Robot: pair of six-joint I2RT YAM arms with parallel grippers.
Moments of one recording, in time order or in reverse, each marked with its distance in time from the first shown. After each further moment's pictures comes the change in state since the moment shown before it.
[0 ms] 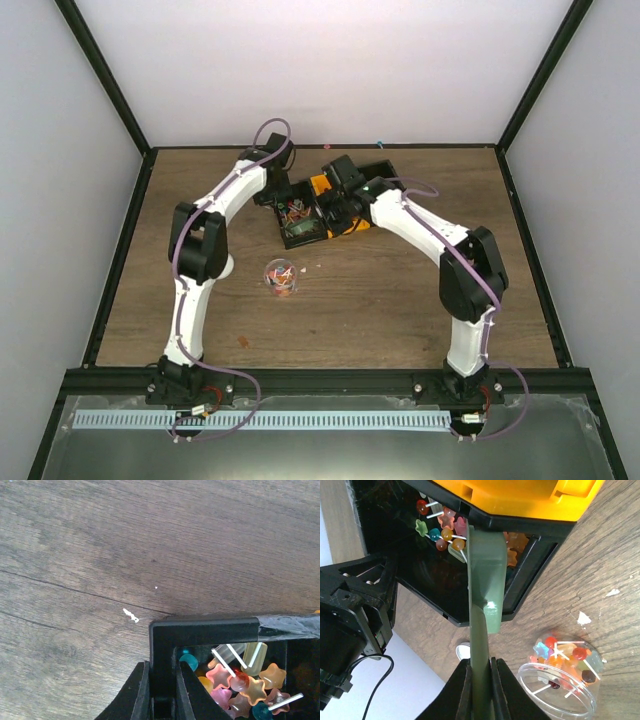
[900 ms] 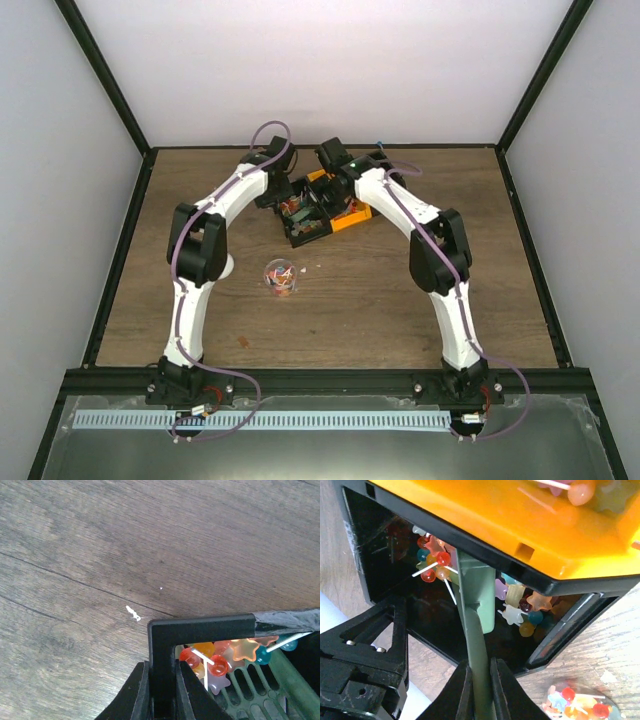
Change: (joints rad) left arm -0.021 -0.030 -0.066 0.048 -0.038 -0.112; right arm -0.060 0.328 0.417 -0.222 -0.035 -0.138
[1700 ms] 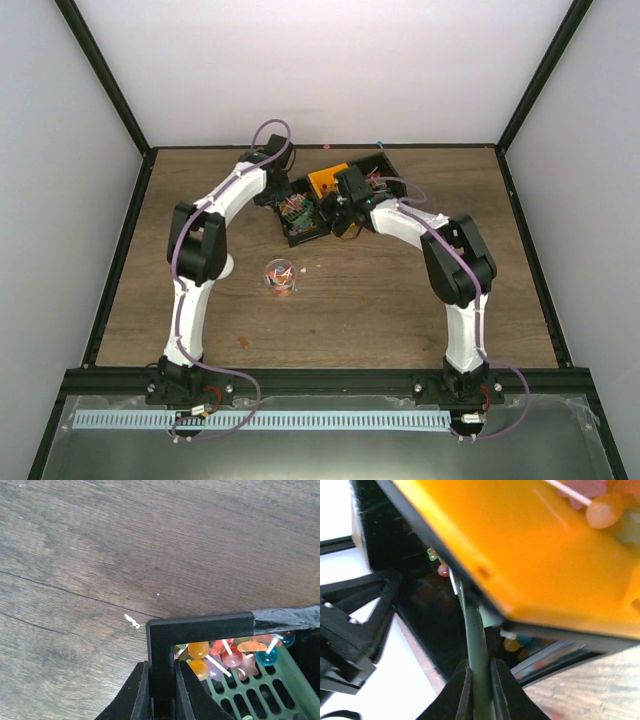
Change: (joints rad) left arm 0.008 0.010 0.021 0.005 0.016 0.080; right arm -0.025 -0.164 -0.467 0.514 -0.089 -0.118
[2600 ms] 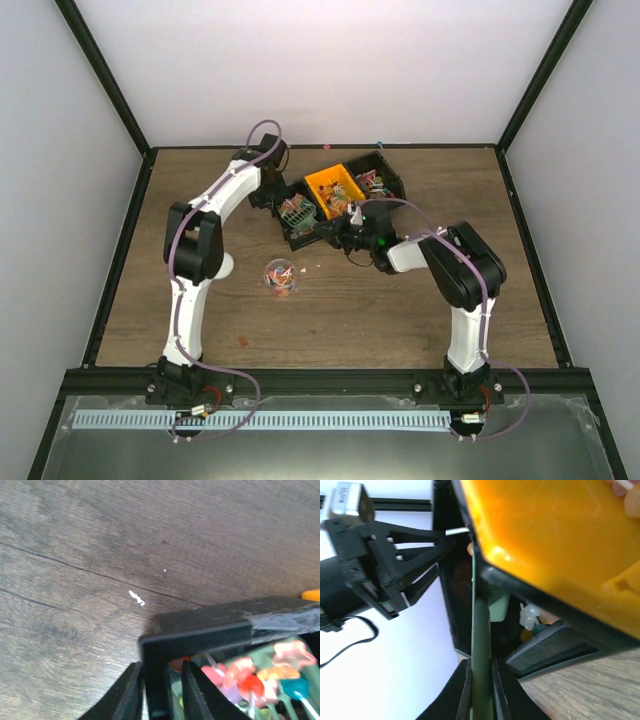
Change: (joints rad) left arm 0.032 -0.007 0.006 -0.058 0.088 -0.033; right arm -0.037 -0.052 -0.594 1.029 -0.189 -0.025
